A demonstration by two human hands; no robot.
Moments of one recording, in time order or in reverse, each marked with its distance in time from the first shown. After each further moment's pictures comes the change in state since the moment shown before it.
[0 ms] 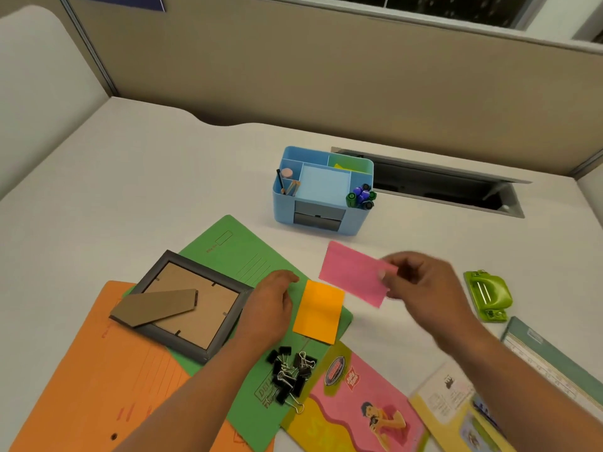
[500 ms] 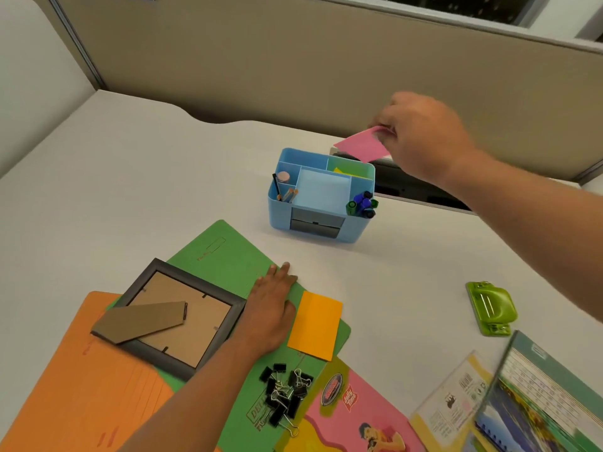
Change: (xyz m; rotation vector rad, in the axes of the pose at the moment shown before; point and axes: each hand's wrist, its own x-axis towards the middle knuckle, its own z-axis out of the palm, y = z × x) left_hand 0.027 -0.028 0.021 0.091 -0.117 0.103; right_hand 0.186 -0.115 -0.029 -1.024 0.104 -0.778
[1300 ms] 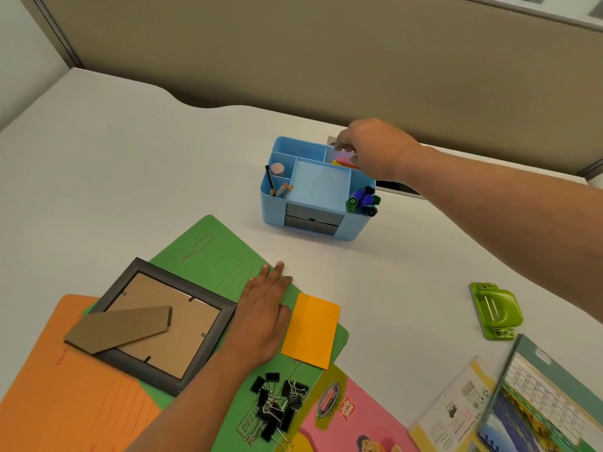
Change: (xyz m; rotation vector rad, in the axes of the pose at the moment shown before) left_hand -0.001 0.000 0.004 -0.042 0.042 -0.007; right_hand 0.037 0.003 0.080 -0.061 -0.390 -0.026
